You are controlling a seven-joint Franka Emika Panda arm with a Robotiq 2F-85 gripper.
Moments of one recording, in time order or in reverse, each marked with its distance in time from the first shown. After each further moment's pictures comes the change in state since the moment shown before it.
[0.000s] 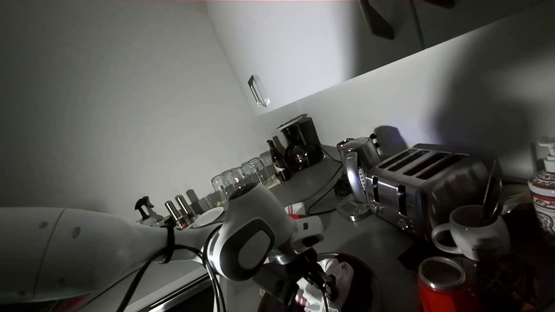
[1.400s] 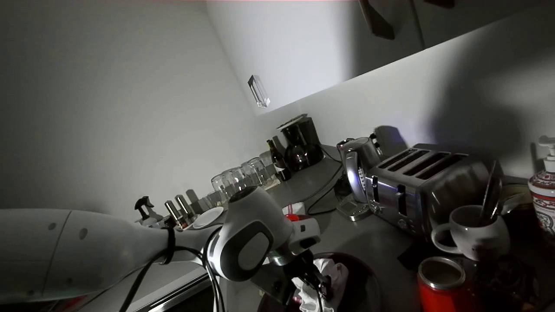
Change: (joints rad) arm 0.001 0.015 0.025 0.003 0.000 0.003 0.000
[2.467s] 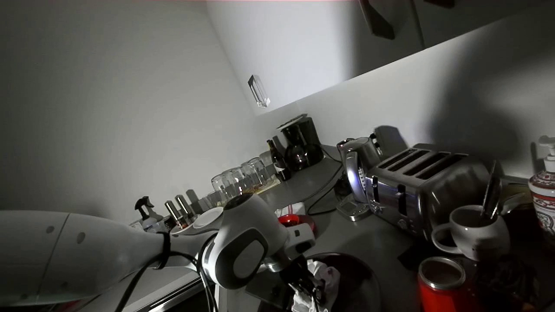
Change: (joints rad) arm -0.014 -0.023 0.038 -0.062 0.000 0.033 -0.113
